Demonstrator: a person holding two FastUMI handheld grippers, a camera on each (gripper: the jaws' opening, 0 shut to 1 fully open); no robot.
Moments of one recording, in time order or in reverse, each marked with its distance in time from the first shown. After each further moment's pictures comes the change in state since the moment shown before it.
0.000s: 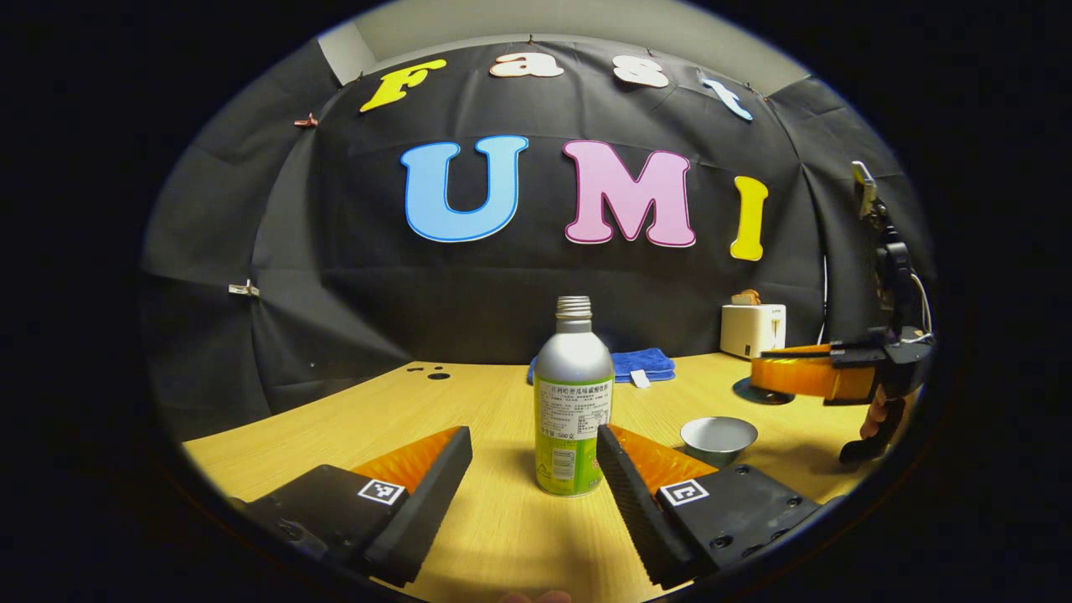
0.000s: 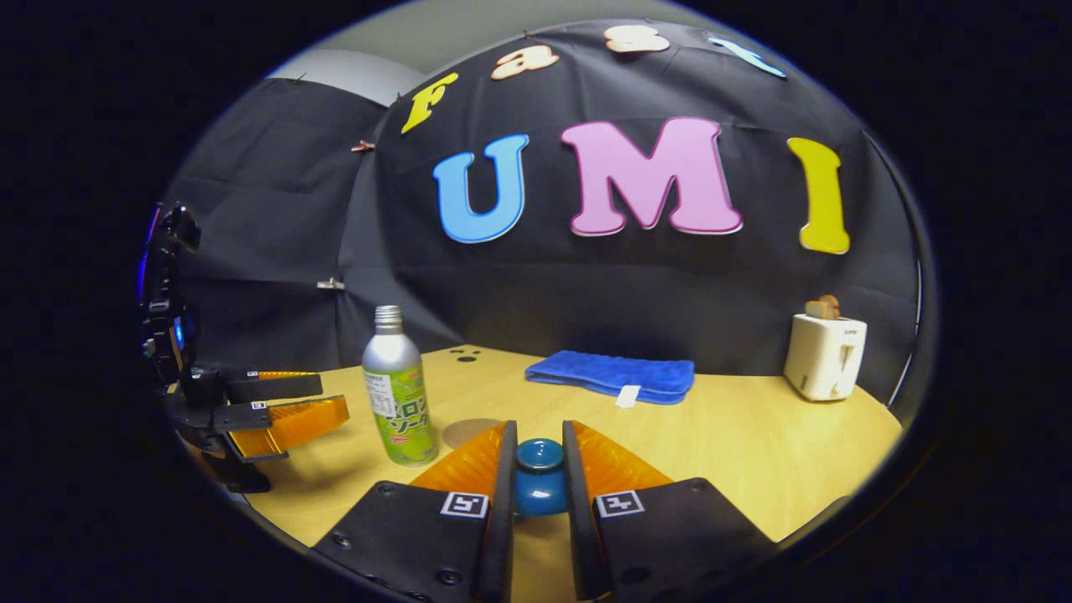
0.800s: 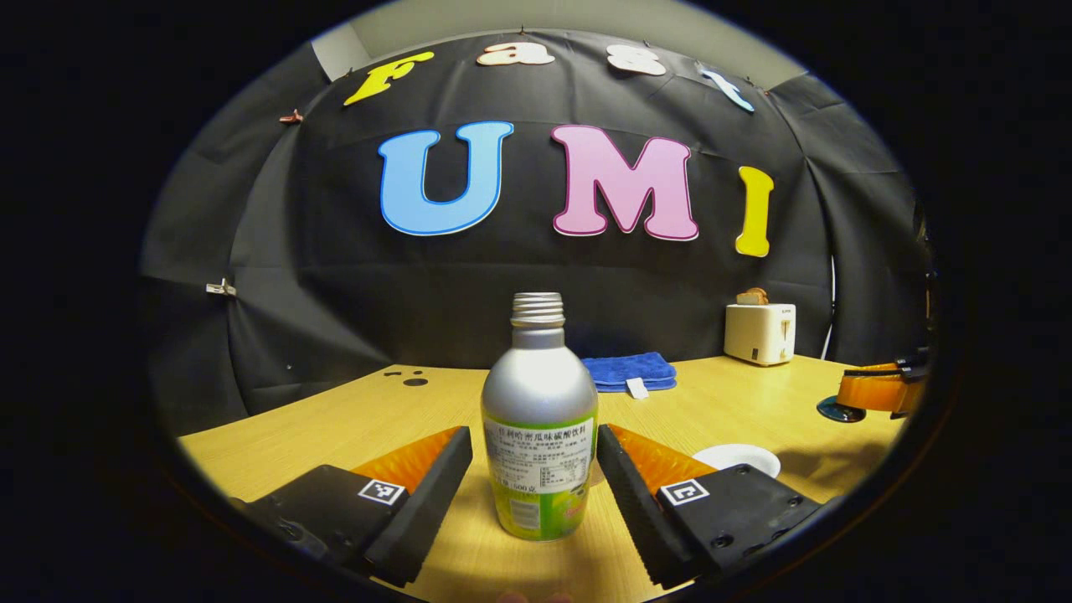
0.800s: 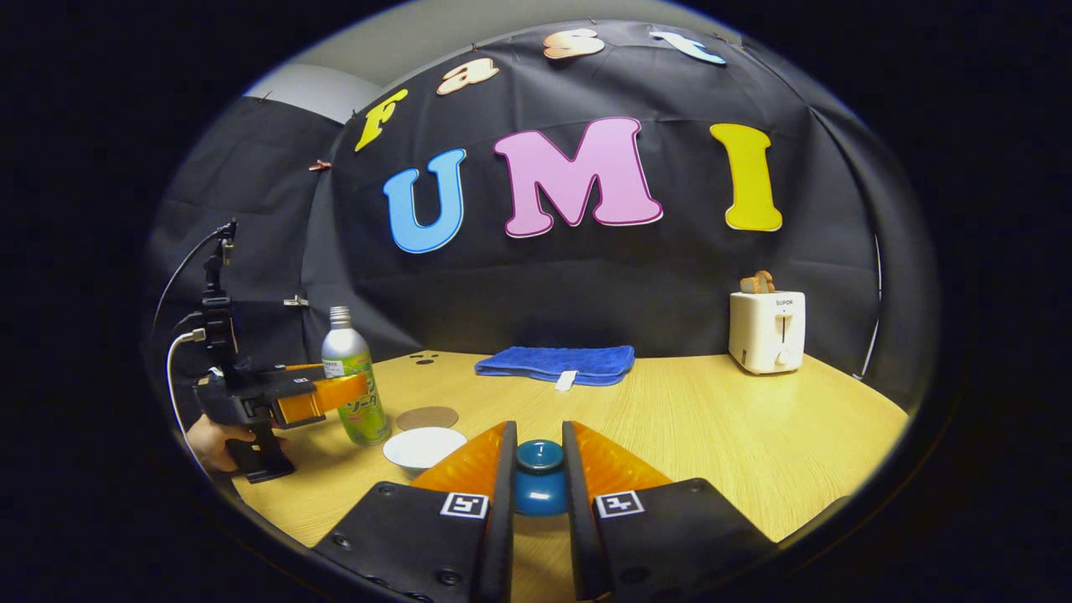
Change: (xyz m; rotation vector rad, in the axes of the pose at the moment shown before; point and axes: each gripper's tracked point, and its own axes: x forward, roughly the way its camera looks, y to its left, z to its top) left arm 0.072 -0.025 0.002 0.003 0.000 -0.006; right arm -0.037 -0.056 -0.022 0.072 0.003 -0.092
